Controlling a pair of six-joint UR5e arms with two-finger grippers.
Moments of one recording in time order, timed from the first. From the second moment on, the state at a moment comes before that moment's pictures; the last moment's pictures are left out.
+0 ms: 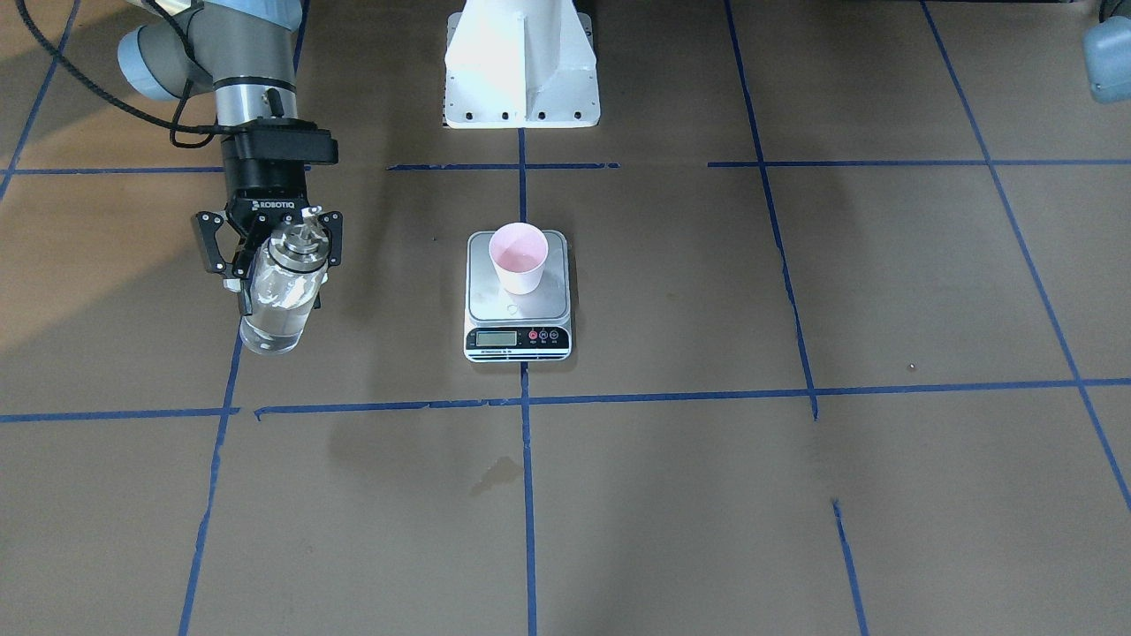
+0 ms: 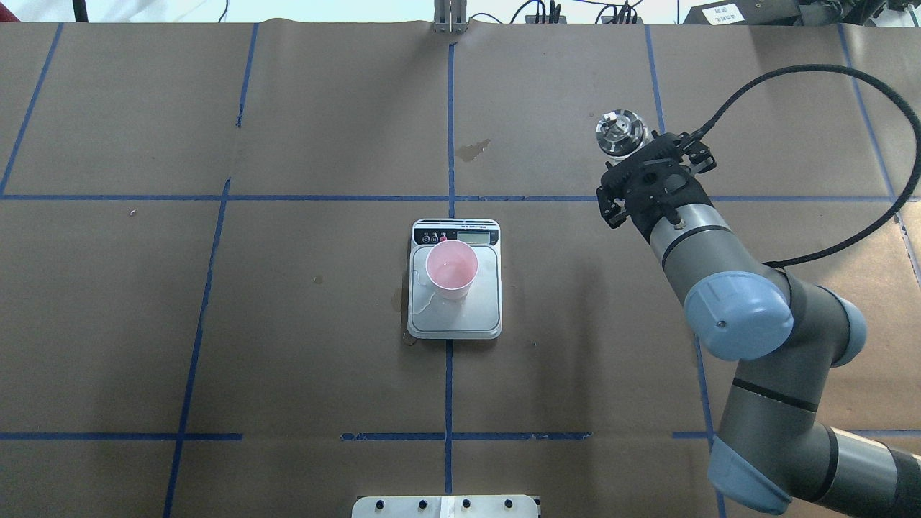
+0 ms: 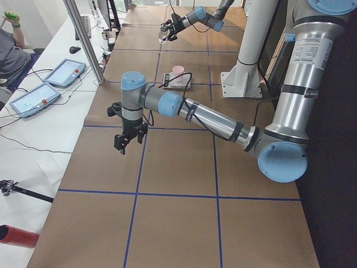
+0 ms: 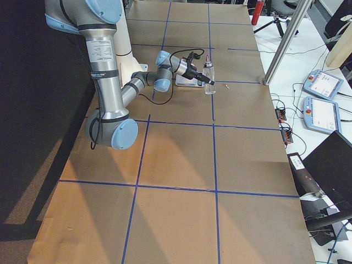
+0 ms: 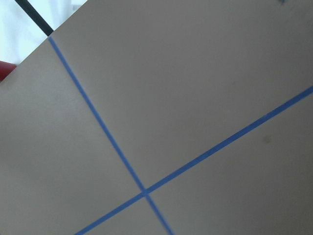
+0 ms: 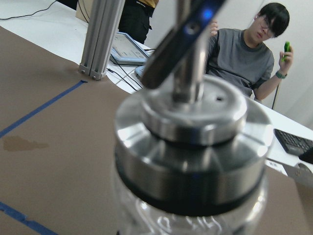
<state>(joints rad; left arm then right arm) -1.42 -1.70 -1.76 -1.57 -2.07 0.36 0.45 -1.34 1.94 -1.05 0.87 0.38</state>
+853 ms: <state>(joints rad) -1.47 -1.58 -1.62 -1.87 -2.21 0.38 0.24 -1.18 1.88 -1.48 0.43 0.11</state>
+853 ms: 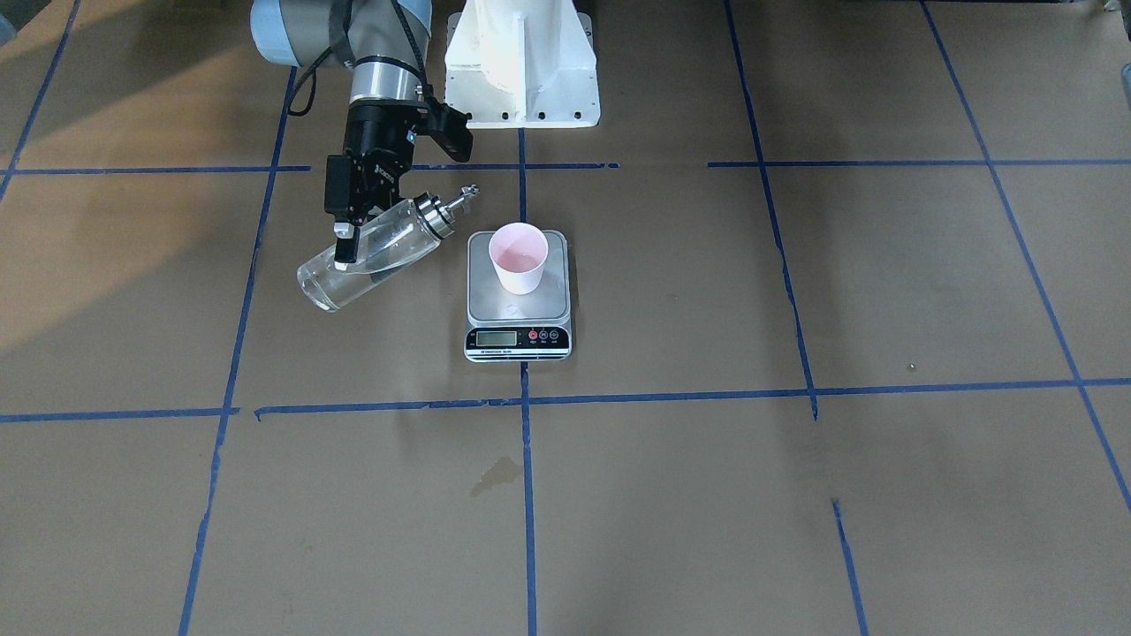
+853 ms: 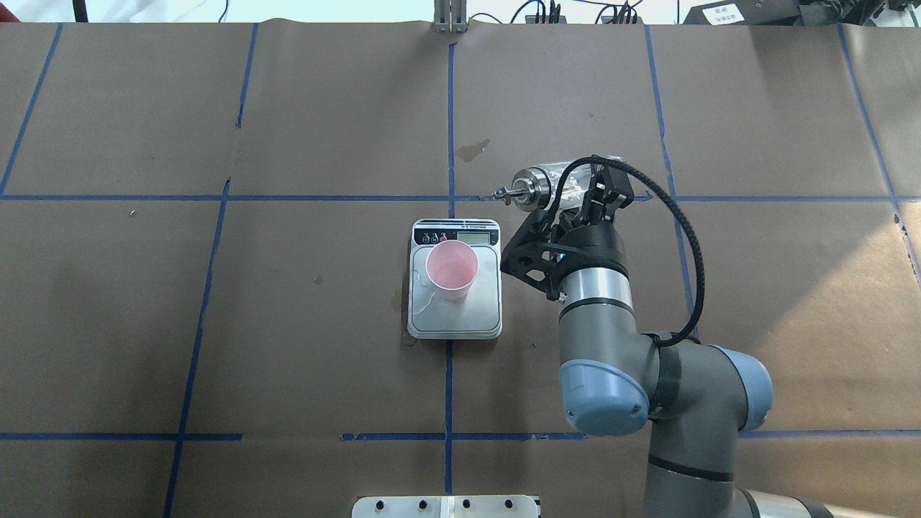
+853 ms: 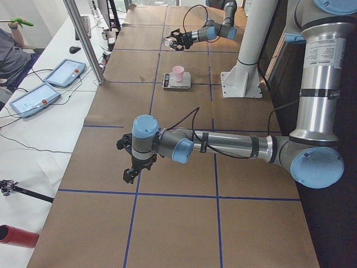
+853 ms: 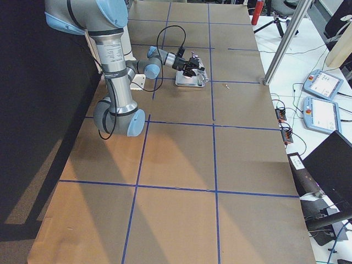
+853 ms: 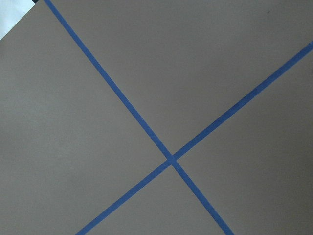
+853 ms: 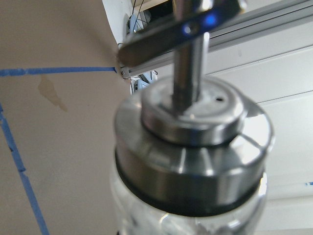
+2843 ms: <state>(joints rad) -1.47 -1.60 -1.55 -1.90 -2.22 0.38 0.21 -1.14 1.74 -1.42 0.13 -0.34</state>
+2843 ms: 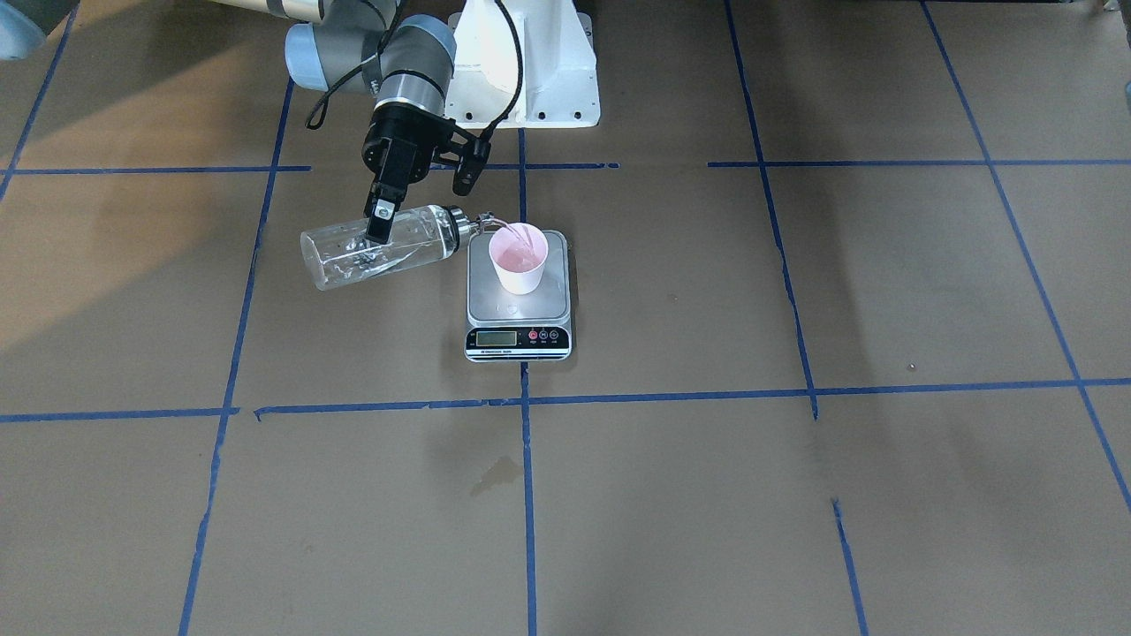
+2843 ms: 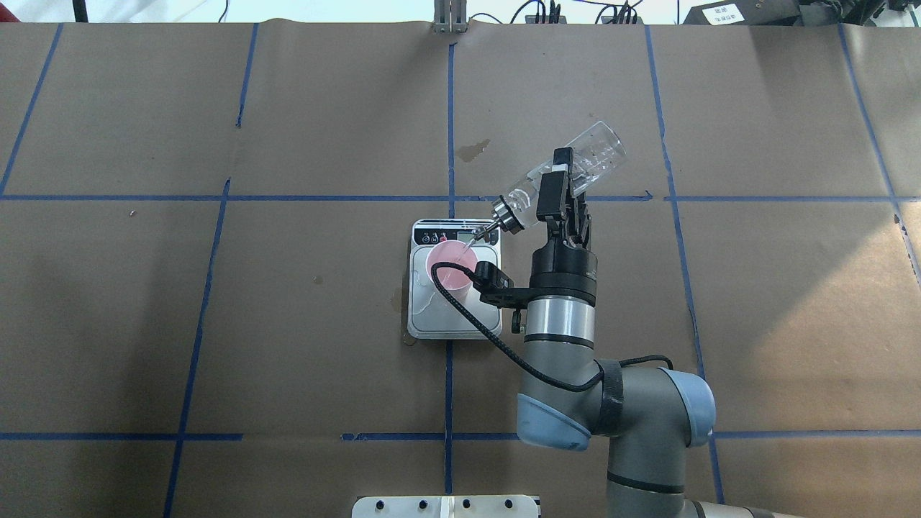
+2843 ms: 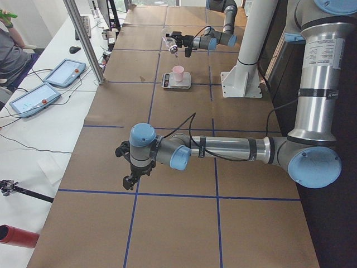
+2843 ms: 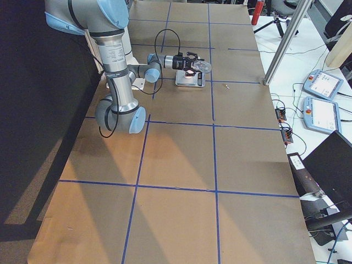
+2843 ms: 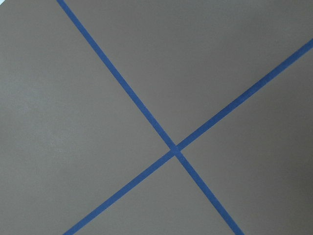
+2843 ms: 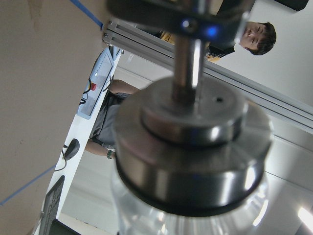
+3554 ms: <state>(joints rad) -1.47 -1.60 -1.57 -1.90 -2.22 0.38 0.20 -1.14 1.71 -1.41 0.24 0.14</state>
